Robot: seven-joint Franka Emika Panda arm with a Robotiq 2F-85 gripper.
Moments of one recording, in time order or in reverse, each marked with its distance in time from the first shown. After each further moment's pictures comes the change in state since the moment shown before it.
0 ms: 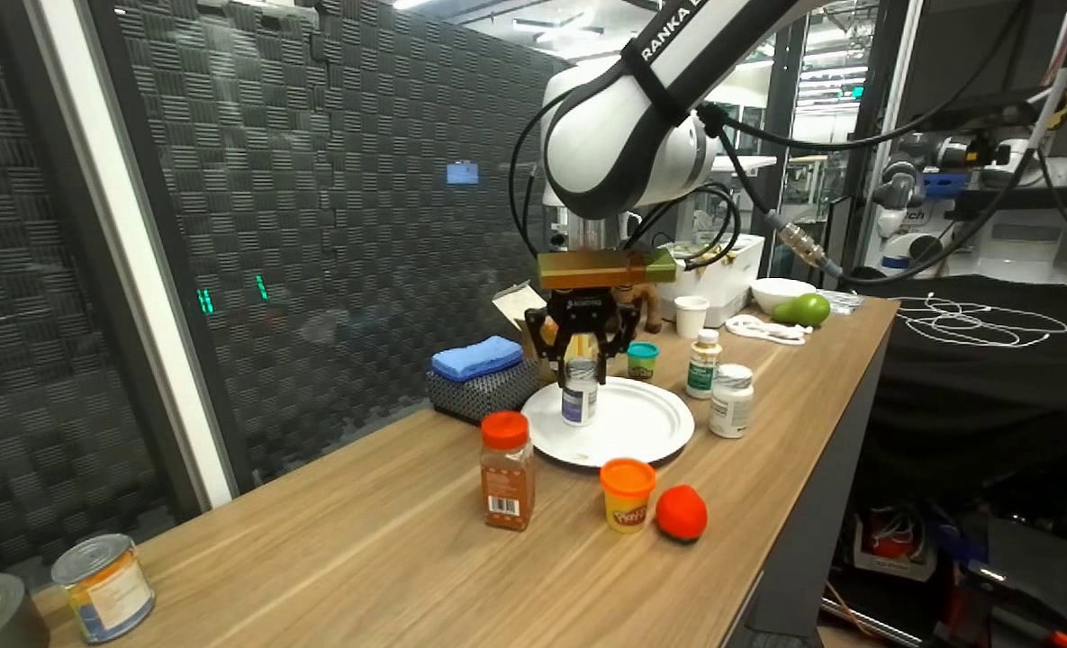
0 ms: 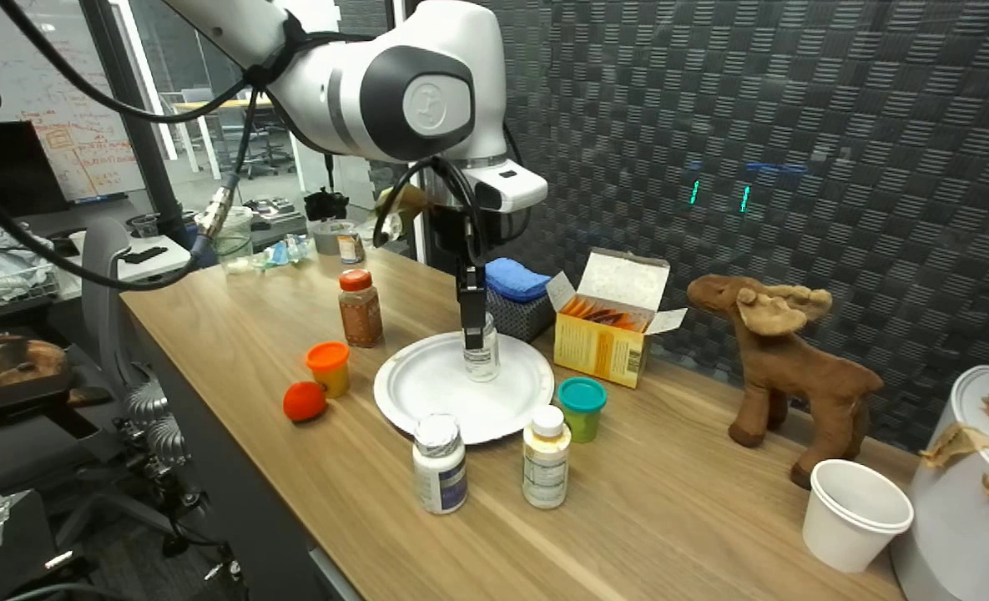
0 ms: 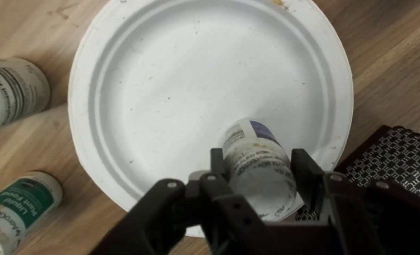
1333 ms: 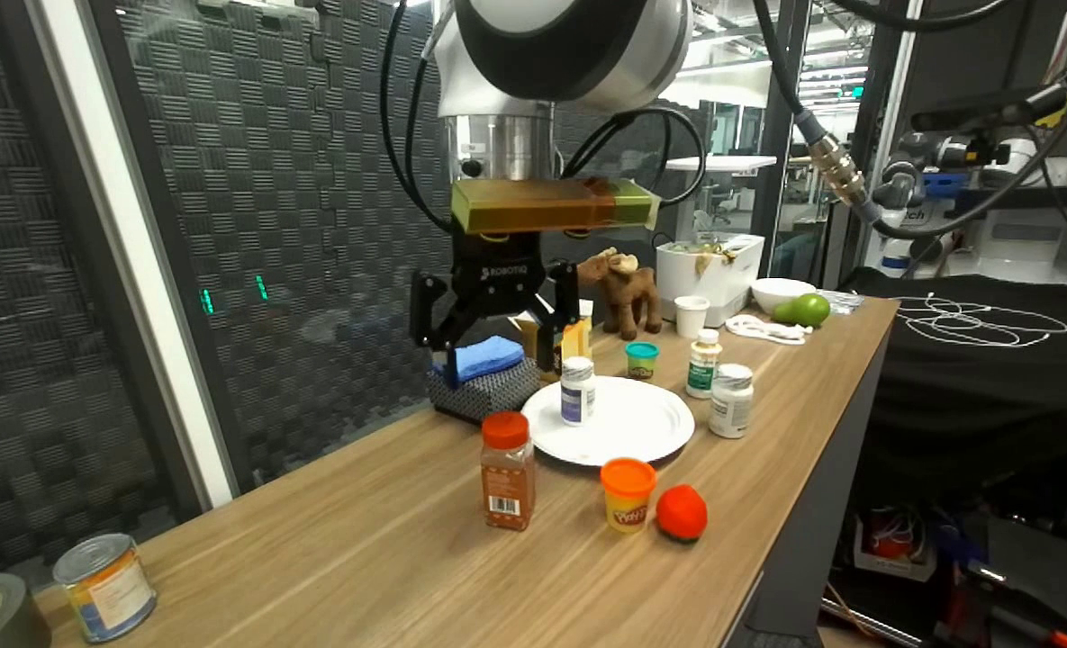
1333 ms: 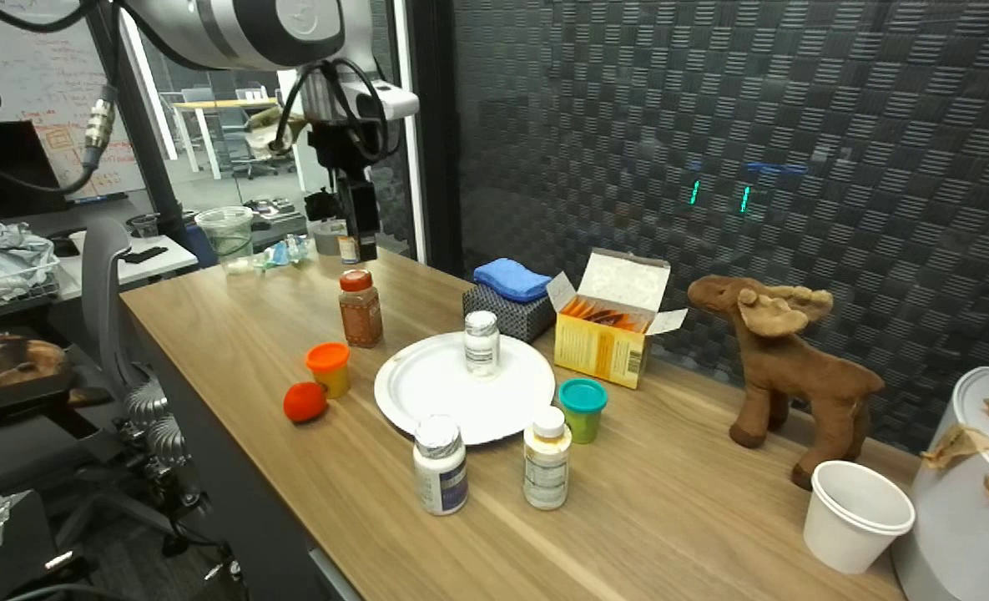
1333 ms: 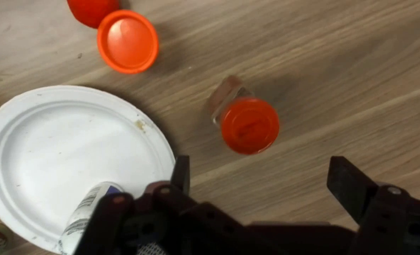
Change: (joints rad) arm 0.128 -0.157 0.155 -0.027 0.002 -0.113 -0.103
